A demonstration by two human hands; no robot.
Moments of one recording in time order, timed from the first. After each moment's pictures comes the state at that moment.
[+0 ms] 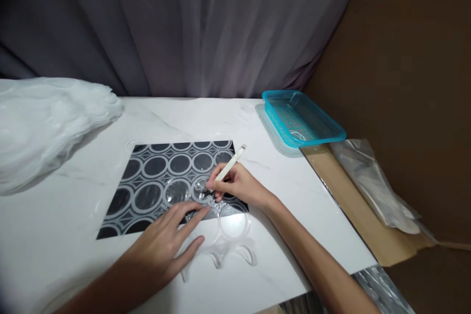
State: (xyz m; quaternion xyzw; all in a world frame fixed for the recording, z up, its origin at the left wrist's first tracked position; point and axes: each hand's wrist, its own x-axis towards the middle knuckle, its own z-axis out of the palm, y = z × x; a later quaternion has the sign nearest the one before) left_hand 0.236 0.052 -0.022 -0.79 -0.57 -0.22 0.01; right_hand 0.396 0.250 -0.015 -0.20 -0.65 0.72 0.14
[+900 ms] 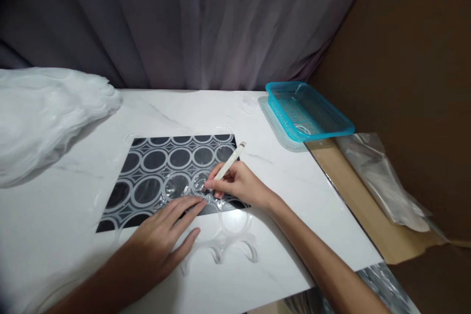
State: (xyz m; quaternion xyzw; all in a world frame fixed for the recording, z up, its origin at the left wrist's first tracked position) left_hand 0.233 0.048 -0.021 -0.78 -0.58 -0.21 0.05; right_hand 0.399 0.244 -0.019 -0.20 -0.68 0.70 0.12
